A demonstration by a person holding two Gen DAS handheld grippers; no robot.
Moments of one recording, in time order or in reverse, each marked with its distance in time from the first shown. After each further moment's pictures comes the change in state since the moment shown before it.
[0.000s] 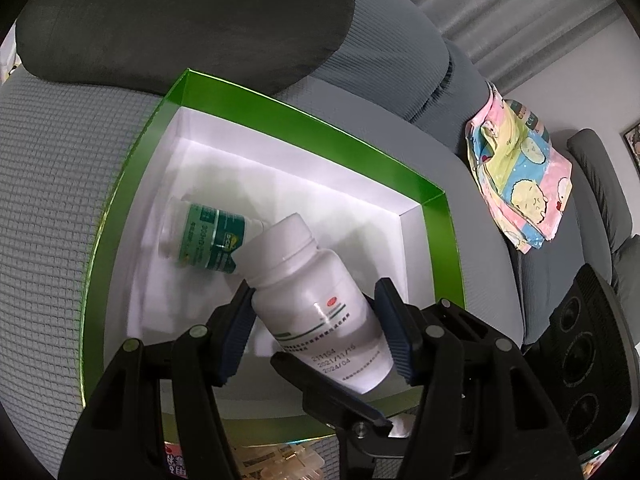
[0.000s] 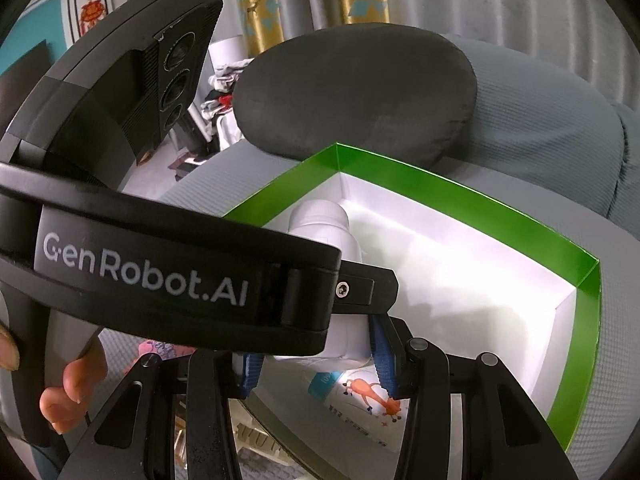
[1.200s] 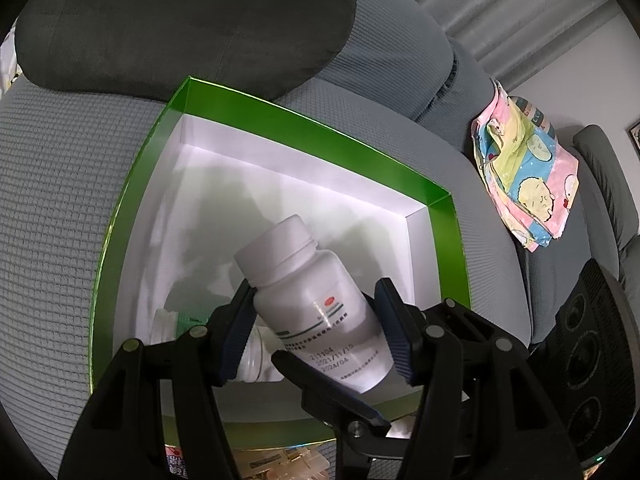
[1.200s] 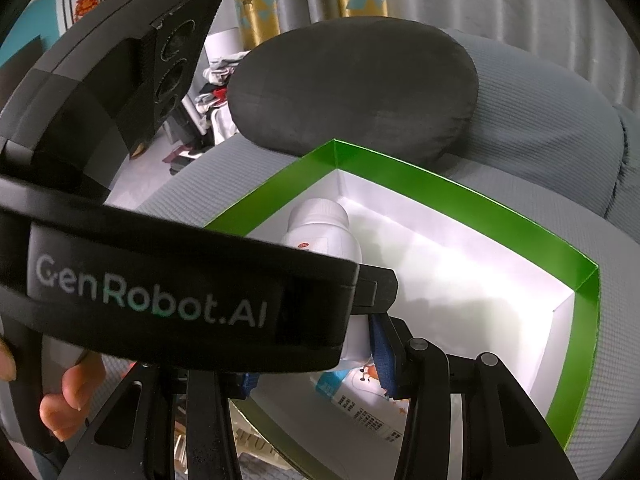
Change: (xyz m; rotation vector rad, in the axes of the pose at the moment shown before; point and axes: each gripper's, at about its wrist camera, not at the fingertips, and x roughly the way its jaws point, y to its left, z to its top) left arm 0.003 -0.005 0.005 0.018 0.006 0.032; right arm 0.006 0.000 0.006 0.003 0.031 -0.017
